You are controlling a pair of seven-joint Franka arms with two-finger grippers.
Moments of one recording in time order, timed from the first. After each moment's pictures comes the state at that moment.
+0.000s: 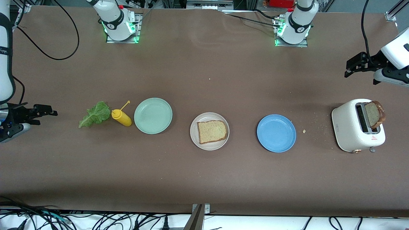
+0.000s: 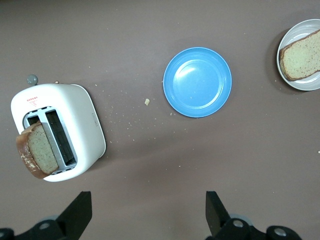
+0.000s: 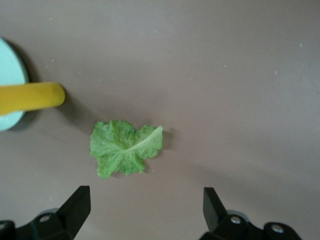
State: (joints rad) left arm 0.00 -0.01 -0.01 -1.60 -0.02 1.55 0.24; right arm -0.14 0.50 -0.14 -1.49 0.17 1.77 -0.66
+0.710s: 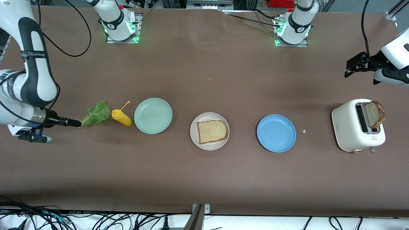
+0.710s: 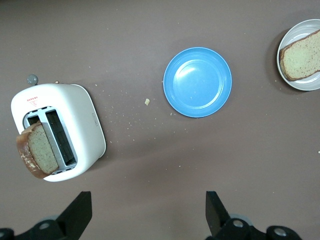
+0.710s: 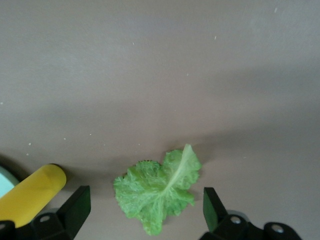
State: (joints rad) left arm 0.00 -0.01 -0.01 -1.60 -0.02 1.55 0.24; right arm -0.06 0.47 -0.10 -1.73 0.14 2.07 -0.04
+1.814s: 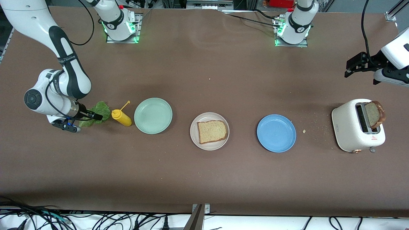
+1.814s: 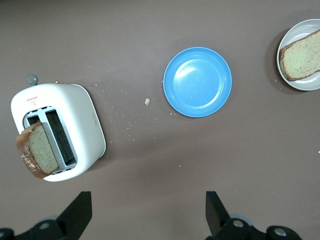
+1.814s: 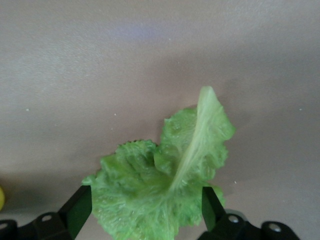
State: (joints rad) left arm 0.00 -0.01 -0.01 -1.60 -0.02 1.55 0.24; right arm -0.05 0.48 -0.05 -2.04 0.08 2.37 0.15
